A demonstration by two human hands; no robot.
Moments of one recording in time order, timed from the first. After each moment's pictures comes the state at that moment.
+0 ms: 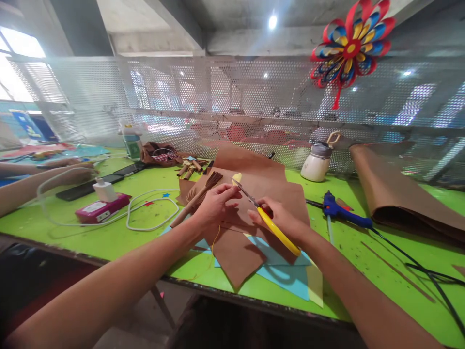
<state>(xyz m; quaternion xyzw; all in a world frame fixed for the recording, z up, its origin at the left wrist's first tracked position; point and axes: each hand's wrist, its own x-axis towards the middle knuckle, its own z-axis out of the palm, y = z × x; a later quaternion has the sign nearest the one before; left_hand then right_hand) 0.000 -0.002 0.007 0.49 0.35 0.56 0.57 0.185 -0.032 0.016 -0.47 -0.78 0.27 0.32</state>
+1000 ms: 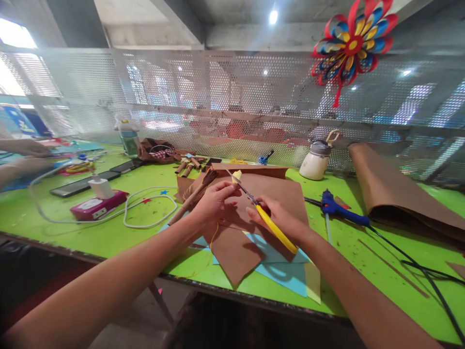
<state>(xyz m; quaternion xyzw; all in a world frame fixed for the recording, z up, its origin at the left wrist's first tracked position) -0.001 -0.003 0.009 0.51 0.34 0.55 0.57 0.182 -0.040 0.022 -0.46 -0.80 0.24 0.30</state>
